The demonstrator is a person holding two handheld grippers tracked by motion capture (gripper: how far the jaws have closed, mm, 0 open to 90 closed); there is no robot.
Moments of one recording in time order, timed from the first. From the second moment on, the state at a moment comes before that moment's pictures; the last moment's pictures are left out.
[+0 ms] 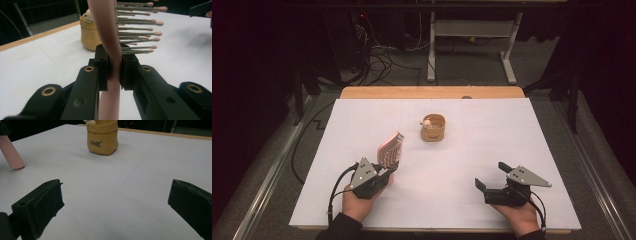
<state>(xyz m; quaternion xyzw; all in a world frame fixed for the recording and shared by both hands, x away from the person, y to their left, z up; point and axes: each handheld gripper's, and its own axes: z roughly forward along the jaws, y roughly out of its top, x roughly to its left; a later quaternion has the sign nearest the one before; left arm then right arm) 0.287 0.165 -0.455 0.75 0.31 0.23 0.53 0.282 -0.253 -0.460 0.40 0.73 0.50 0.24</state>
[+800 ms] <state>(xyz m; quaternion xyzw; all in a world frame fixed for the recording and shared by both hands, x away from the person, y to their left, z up) 0.288 0.139 -0.459 0.74 0.31 0.18 0.57 0.283 -0.235 -0.456 0.39 0.73 0.51 0.22</state>
